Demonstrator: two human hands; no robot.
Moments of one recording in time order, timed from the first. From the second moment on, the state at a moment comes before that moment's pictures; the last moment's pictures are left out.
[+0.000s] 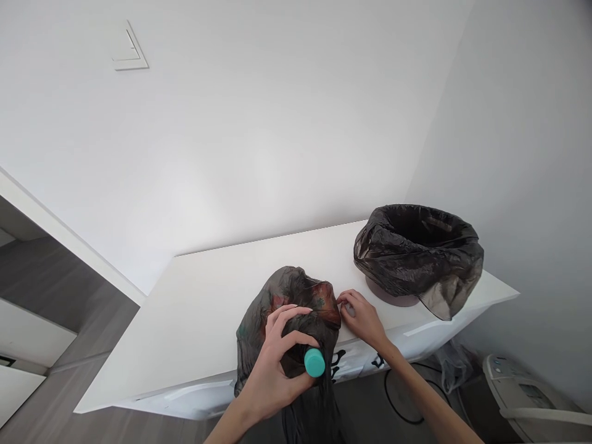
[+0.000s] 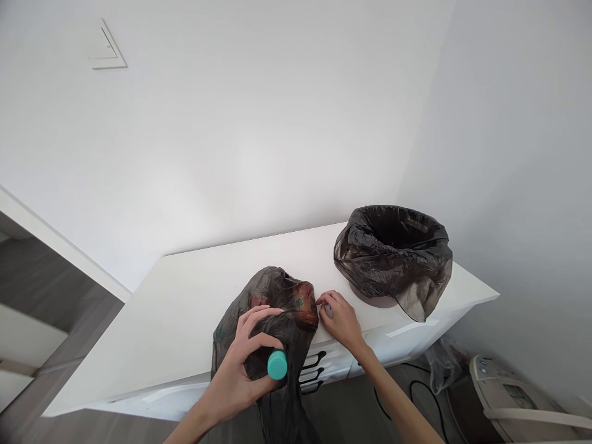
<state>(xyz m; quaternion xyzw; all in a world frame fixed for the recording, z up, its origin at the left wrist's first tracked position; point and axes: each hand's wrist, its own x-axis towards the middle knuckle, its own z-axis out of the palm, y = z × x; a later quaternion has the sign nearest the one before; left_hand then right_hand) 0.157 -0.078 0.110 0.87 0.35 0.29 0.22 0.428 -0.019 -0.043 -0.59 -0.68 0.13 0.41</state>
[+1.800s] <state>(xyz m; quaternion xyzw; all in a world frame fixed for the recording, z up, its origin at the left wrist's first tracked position) 0.061 -0.038 0.198 0.54 0.46 0.70 0.12 0.416 -0.030 -0.032 -0.58 -0.75 0.06 0.32</state>
